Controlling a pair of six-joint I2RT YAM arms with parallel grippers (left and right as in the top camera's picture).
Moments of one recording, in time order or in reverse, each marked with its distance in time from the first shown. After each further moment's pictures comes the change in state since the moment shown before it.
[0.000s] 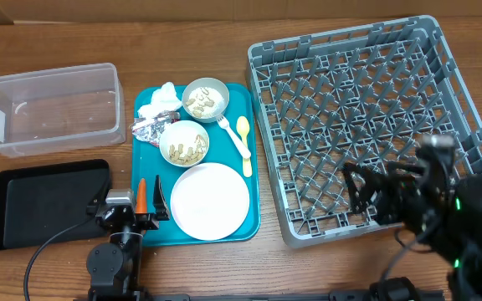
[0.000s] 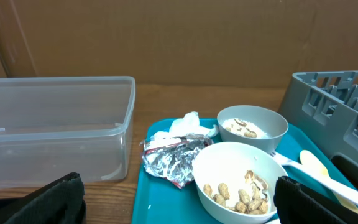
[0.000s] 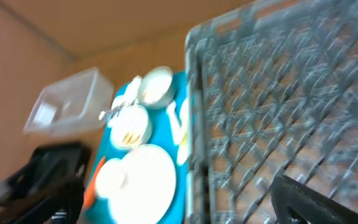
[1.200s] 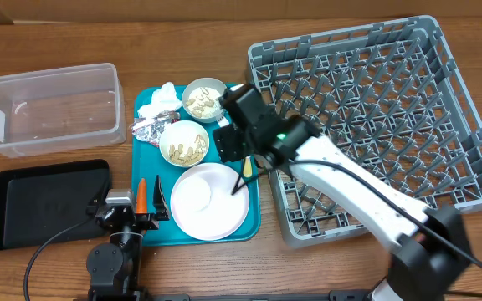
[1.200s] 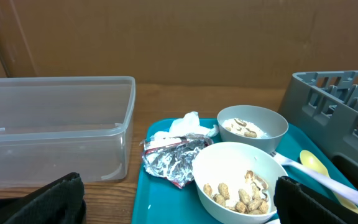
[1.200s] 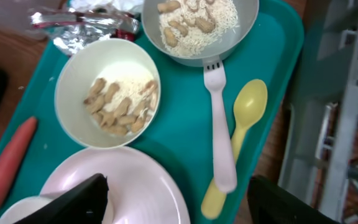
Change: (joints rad) left arm 0.000 0.000 0.000 0.000 0.000 0.000; right arm 0.545 1.035 0.249 0.380 0.322 -0.080
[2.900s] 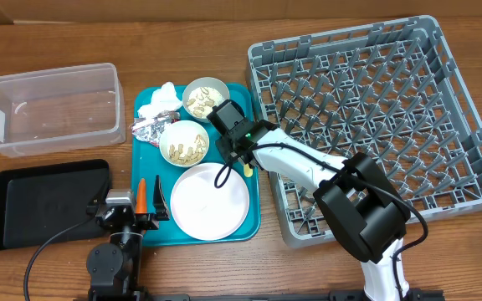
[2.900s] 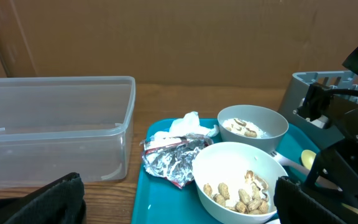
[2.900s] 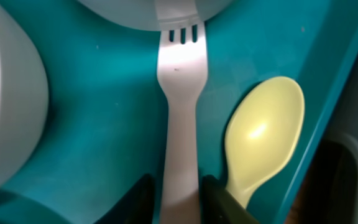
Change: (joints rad) left arm 0.000 0.000 0.000 0.000 0.000 0.000; right arm -0.008 0.323 0.000 0.175 0.143 -0.109
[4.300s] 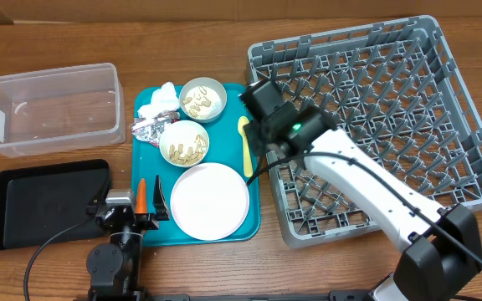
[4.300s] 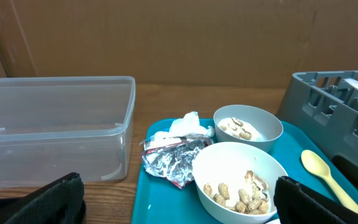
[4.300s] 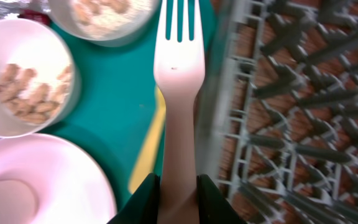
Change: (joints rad) left arm 0.000 0.000 0.000 0.000 0.000 0.000; right arm -0.084 -0.379 0.000 -0.335 -0.003 0.045
